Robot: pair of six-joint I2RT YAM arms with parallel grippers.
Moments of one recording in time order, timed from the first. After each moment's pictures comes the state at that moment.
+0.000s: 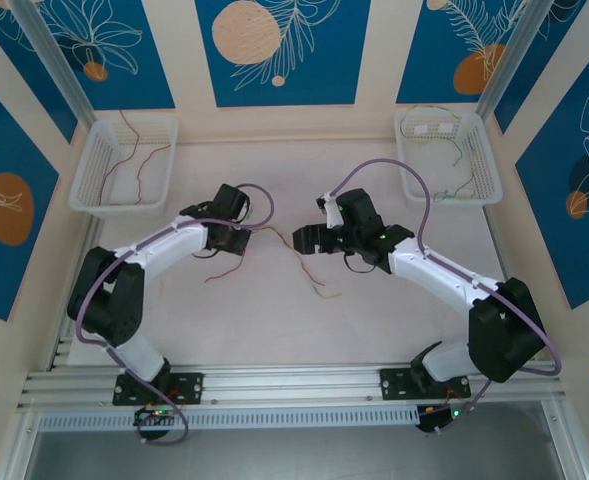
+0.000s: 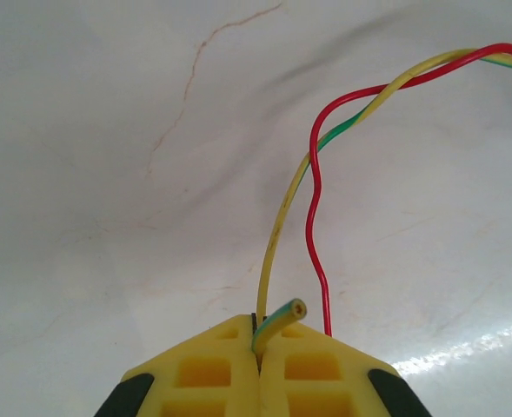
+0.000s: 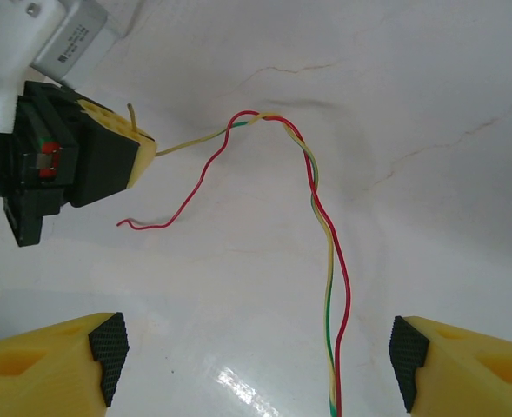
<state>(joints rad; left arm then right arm) -0.50 1.65 1.14 -0.61 -0.12 -0.09 0.58 1.39 0.95 -0.28 -0.29 0.42</state>
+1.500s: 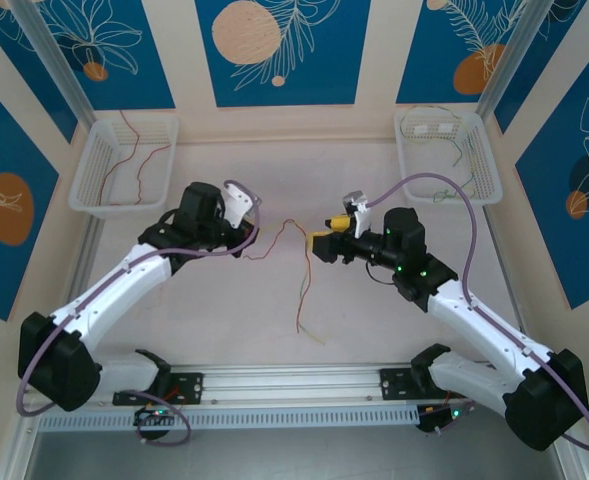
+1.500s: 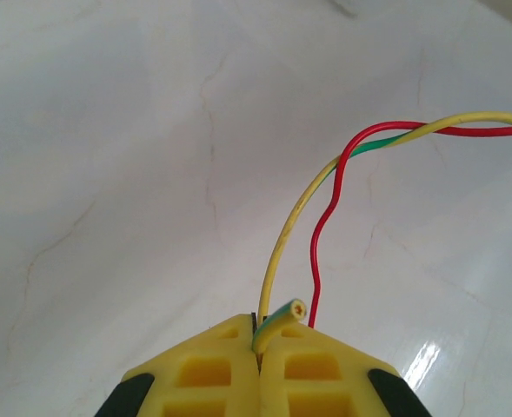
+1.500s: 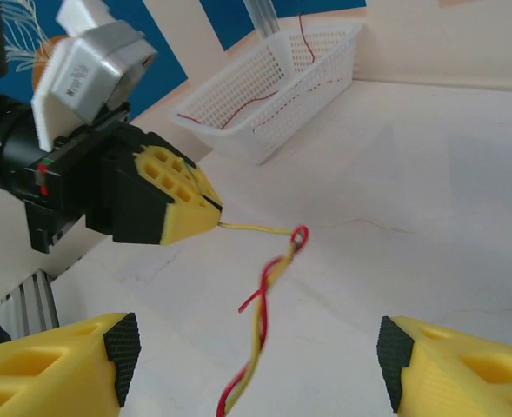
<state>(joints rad) -0.53 1.28 1.04 -0.47 0.31 0.07 0.53 0.99 0.71 0.00 -0.45 0.29</state>
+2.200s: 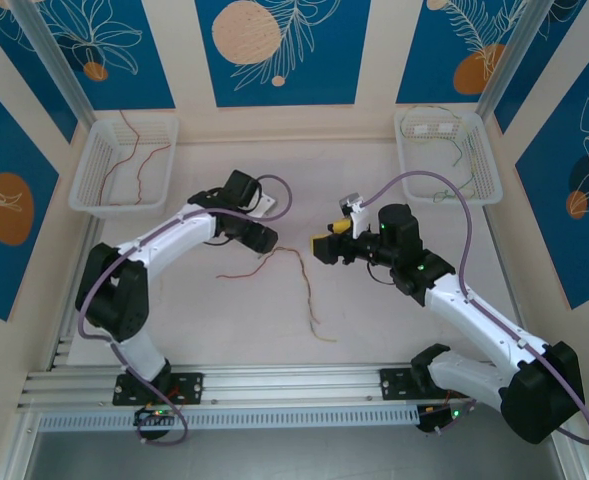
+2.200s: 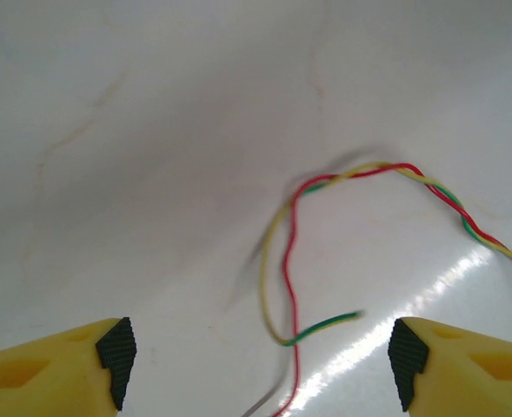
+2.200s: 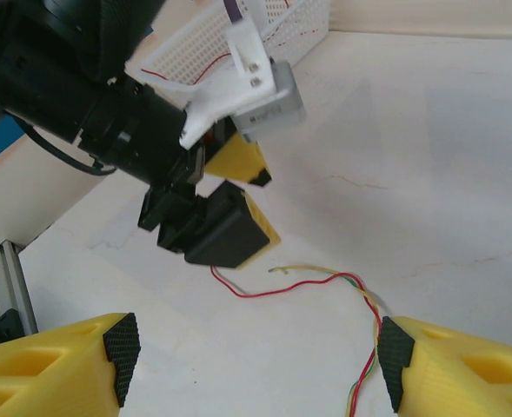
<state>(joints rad) -0.55 1.69 1.31 -0.70 0.06 0.05 0.51 1.04 0.73 -0.09 -0.44 0.24</state>
